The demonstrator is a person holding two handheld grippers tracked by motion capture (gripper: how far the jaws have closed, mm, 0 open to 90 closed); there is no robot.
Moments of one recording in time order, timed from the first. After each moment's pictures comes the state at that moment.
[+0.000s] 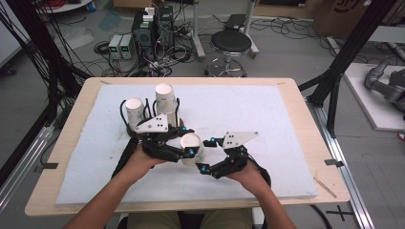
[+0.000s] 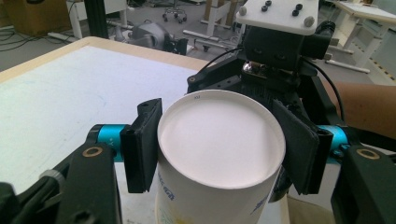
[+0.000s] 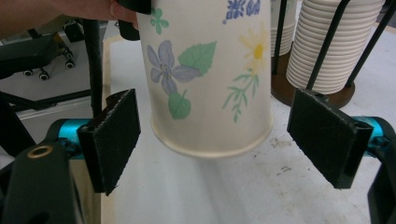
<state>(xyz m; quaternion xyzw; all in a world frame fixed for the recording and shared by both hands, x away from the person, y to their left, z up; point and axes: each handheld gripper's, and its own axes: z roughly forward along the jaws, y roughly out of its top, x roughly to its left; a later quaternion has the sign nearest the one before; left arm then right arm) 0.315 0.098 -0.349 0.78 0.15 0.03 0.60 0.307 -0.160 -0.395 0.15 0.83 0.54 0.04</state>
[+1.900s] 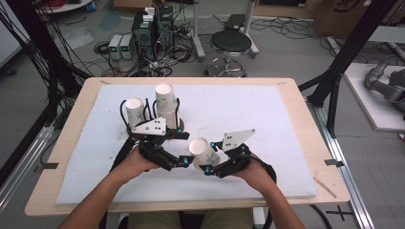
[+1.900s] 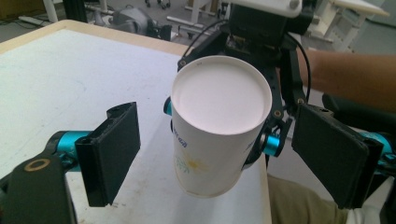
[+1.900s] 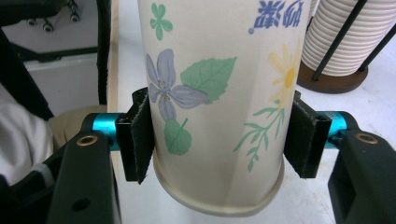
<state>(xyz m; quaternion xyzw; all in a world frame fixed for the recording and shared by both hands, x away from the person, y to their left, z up) 0.310 0.108 -0.350 0.80 0.13 0.00 0.58 0.310 -0.165 -0.384 0.10 0.87 0.47 0.04</state>
